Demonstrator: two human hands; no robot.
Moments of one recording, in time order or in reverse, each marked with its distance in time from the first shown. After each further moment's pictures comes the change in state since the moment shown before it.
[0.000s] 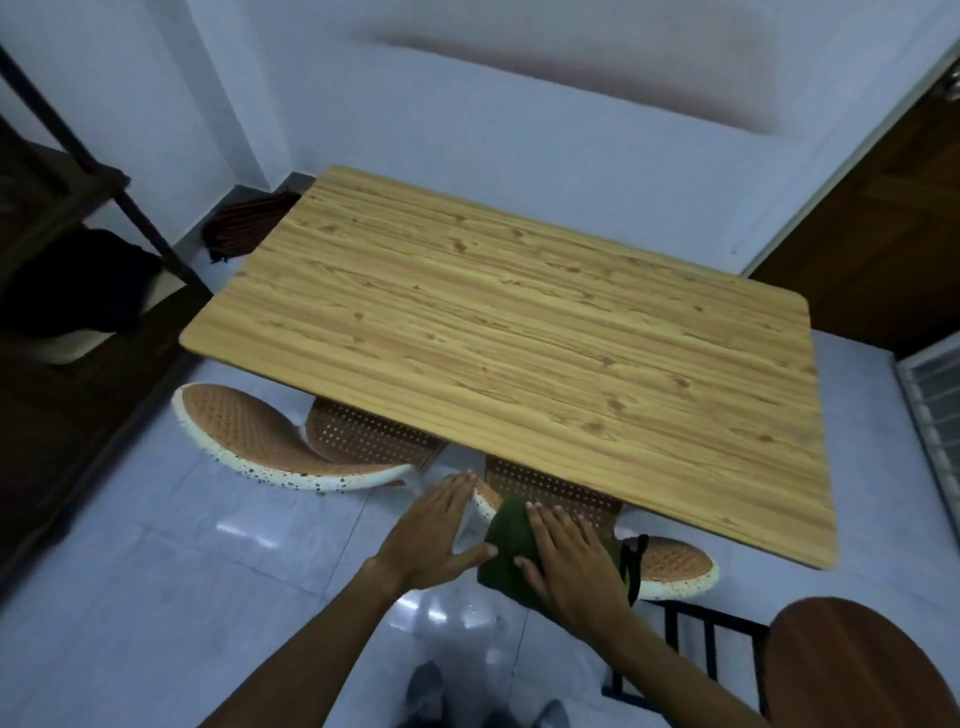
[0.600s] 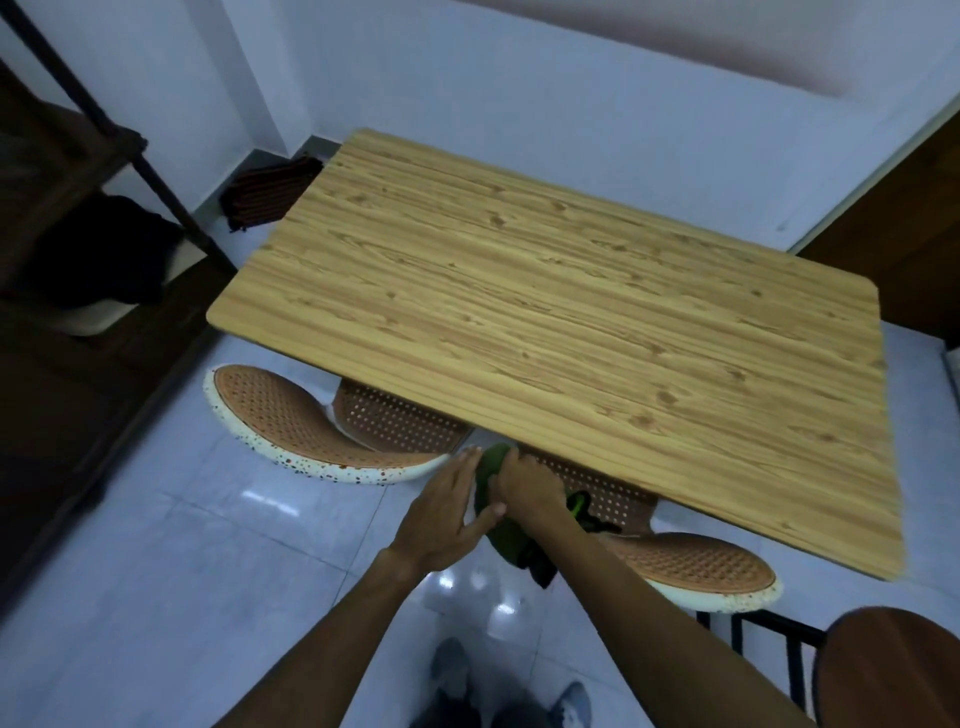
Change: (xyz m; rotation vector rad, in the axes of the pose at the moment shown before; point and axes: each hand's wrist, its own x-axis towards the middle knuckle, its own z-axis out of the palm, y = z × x) left_hand -0.003 -0.038 -0.014 -0.202 0.129 -0.131; right_hand 0.147 -0.085 -0.014 0.207 -0.335 0.329
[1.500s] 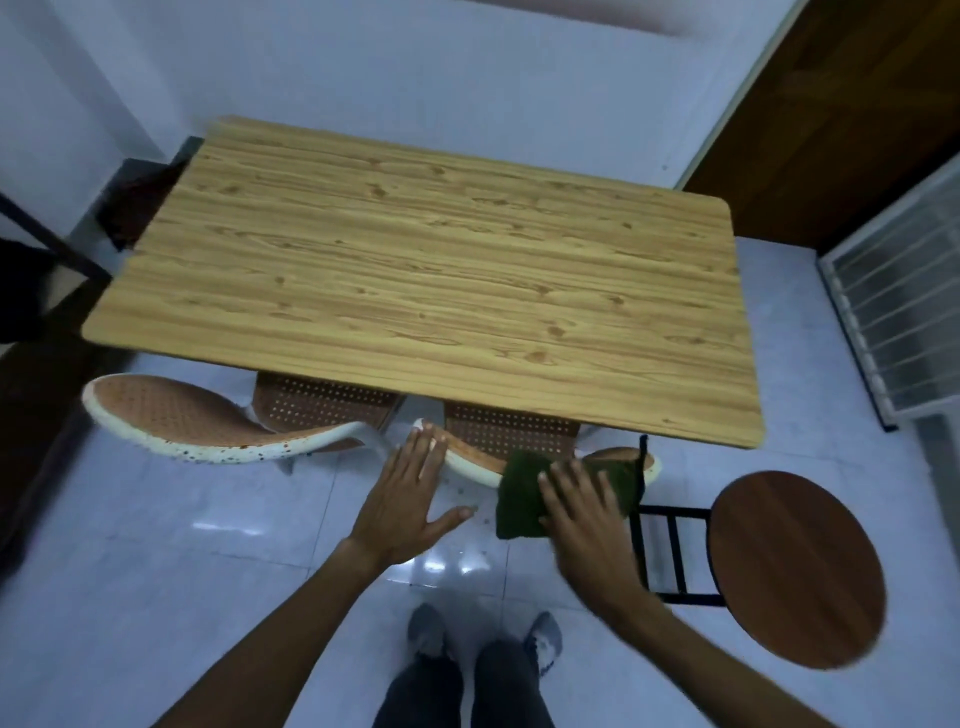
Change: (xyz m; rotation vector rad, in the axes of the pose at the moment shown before) left_hand -0.031 0.055 0.045 0.353 -0.114 0.197; right_hand -0.169 0.190 0.075 -0.184 0.586 -0.189
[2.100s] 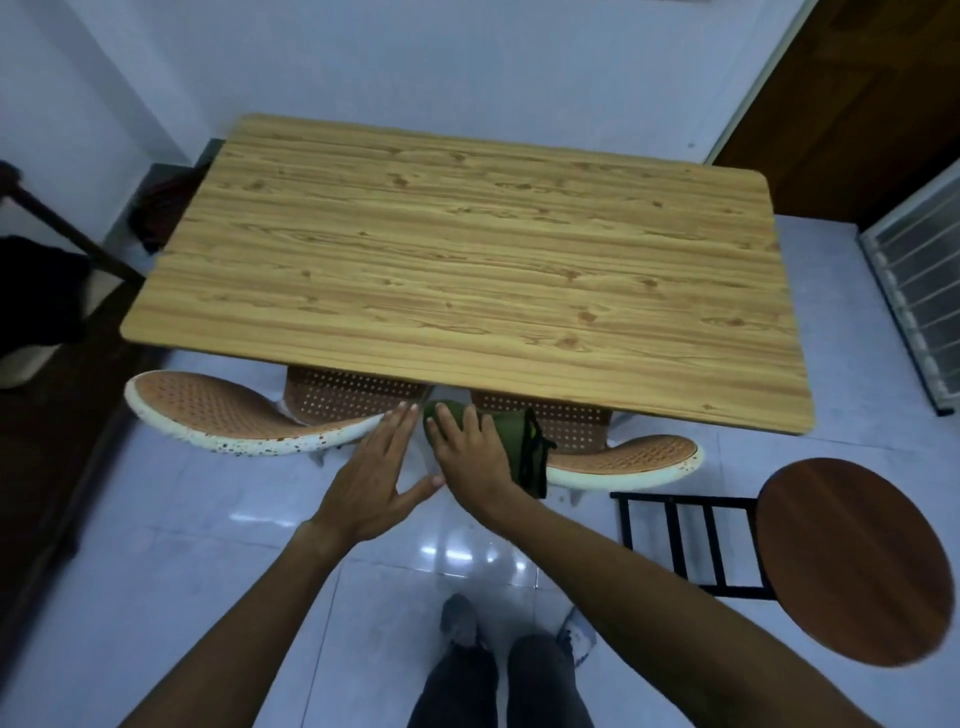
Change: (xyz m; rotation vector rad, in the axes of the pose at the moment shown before) left_hand -0.015 -0.048 -0.058 -0.114 0.004 -0.090; right_hand 0.148 -0.142 0.004 -0.080 -0.422 -0.095
